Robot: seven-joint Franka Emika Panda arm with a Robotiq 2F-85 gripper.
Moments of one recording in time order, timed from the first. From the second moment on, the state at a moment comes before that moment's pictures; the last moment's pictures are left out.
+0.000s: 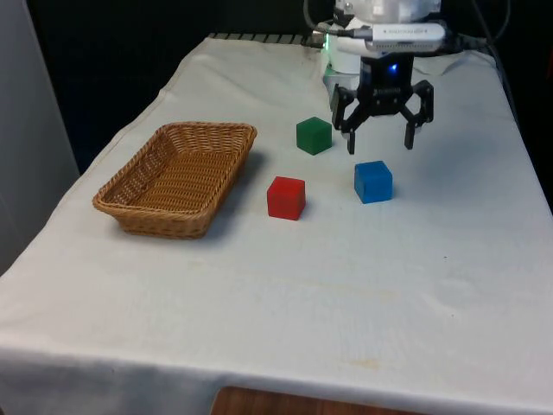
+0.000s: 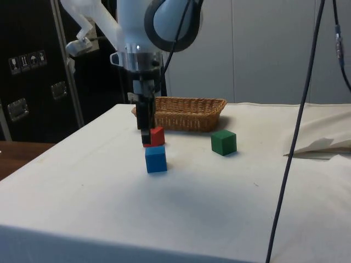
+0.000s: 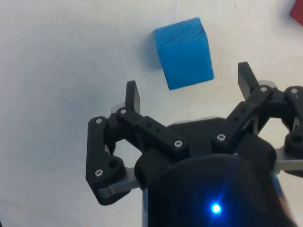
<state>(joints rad) 0.06 0.30 0.05 -2.23 -0.06 2.60 -0.13</state>
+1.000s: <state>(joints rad) 0.06 0.44 0.05 -2.22 -0.09 2.68 -0.15</state>
